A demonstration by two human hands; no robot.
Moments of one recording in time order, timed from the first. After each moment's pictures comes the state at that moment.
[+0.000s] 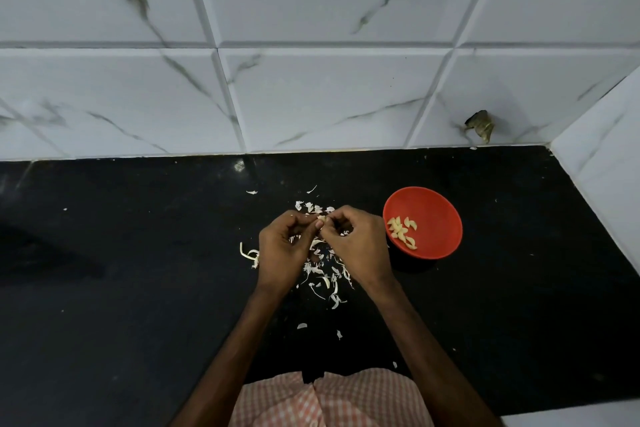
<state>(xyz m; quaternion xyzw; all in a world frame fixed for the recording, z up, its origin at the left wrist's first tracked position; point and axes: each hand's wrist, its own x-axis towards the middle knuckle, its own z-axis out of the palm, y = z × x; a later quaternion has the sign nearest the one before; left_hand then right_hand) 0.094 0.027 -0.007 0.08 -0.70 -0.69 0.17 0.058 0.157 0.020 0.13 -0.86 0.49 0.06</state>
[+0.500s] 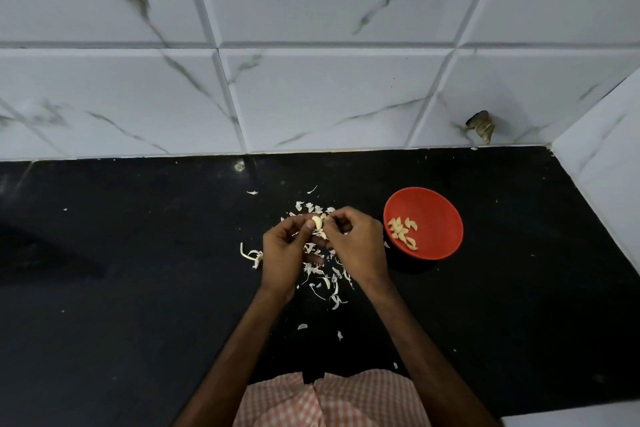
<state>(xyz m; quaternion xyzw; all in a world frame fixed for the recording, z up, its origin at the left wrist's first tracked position) 0.094 0.030 -0.011 0.16 -0.58 -0.79 0.06 0.056 0.153 0.009 0.05 -0.85 0.53 0.01</state>
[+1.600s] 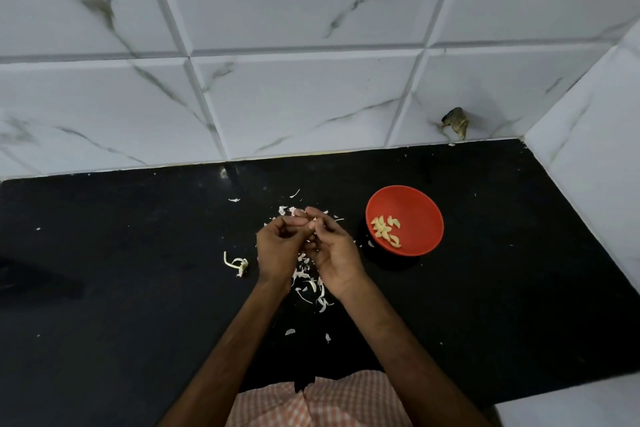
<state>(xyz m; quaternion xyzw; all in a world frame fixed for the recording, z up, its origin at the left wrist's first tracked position) 0.070 0.051 -0.020 0.22 -0.56 -0.79 0.06 0.054 0.146 -0.016 -0.14 -0.38 0.89 -0.22</state>
